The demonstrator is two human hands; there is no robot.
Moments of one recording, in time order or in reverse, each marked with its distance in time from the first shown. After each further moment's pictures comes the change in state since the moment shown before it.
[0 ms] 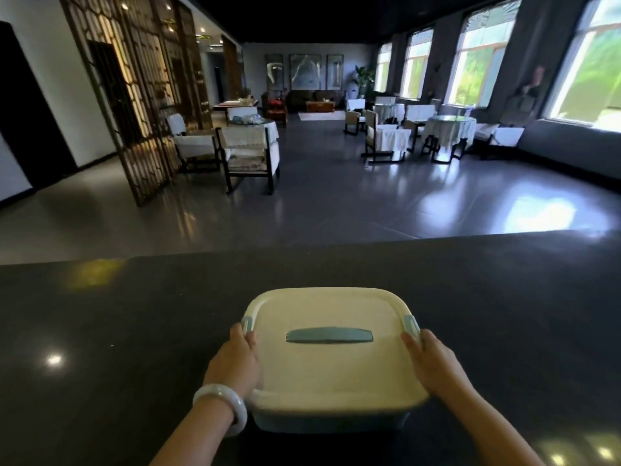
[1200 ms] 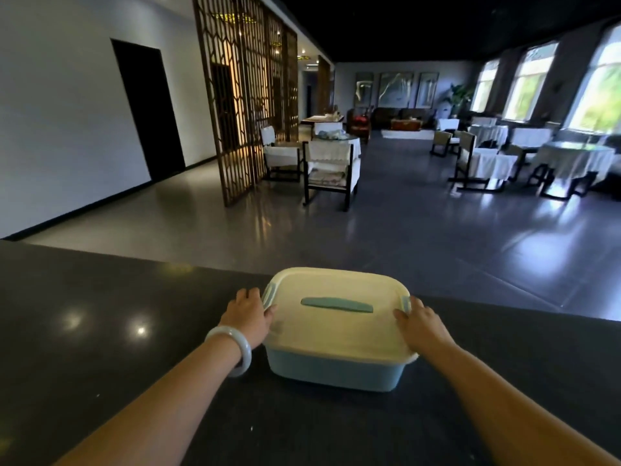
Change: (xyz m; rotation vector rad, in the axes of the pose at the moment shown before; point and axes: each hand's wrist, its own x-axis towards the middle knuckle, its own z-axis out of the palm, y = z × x) left_hand 0.184 -0.052 -0.123 0.246 0.194 0.047; right_hand 0.160 -0.229 0.108 -0.206 -0.120 -0.274
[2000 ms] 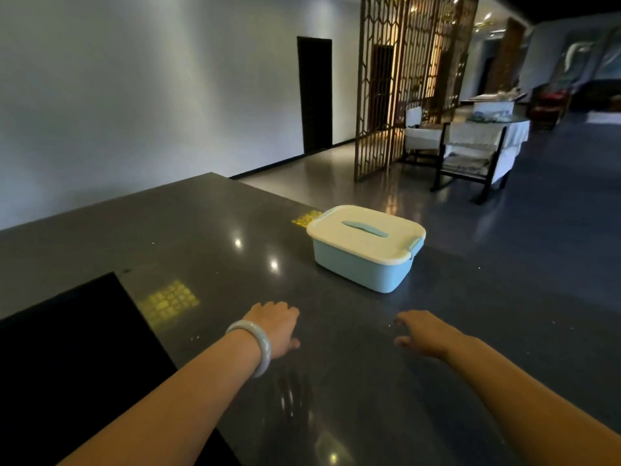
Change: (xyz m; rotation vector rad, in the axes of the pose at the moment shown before) left_hand -0.336 0.137 0.036 0.546 -0.228 -0.148; right_hand -0.134 0.137 -0.058 -0.458 -0.513 -0.813
